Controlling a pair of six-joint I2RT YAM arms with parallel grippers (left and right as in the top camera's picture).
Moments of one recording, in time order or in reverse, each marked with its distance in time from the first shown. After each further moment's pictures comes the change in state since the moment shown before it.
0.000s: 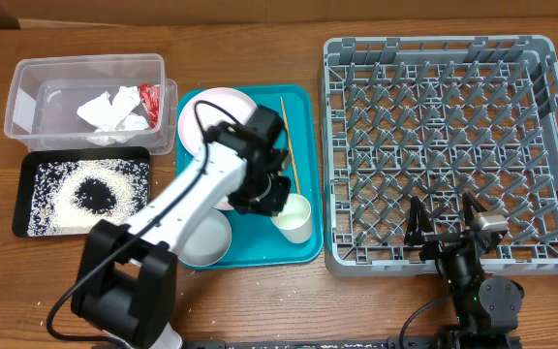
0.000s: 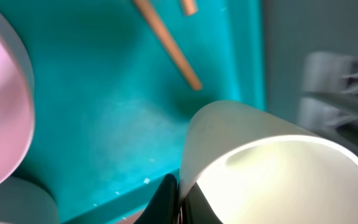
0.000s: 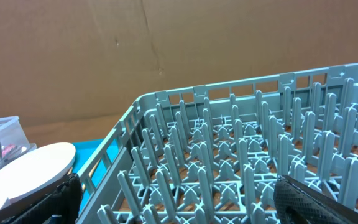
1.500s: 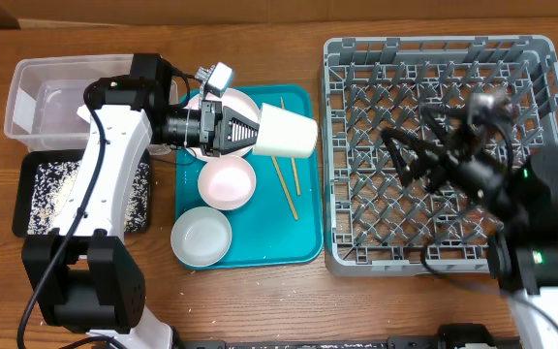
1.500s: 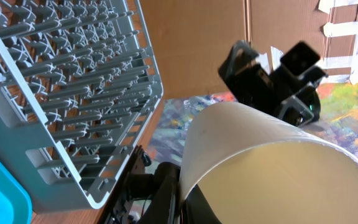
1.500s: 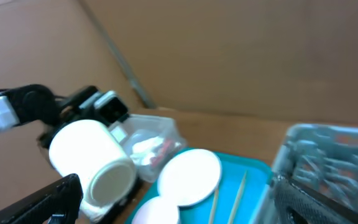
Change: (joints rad) left arm 0.422 0.004 0.234 -0.184 1.105 0.392; right arm 0.000 0.917 0.850 -0.035 -0.629 0.132
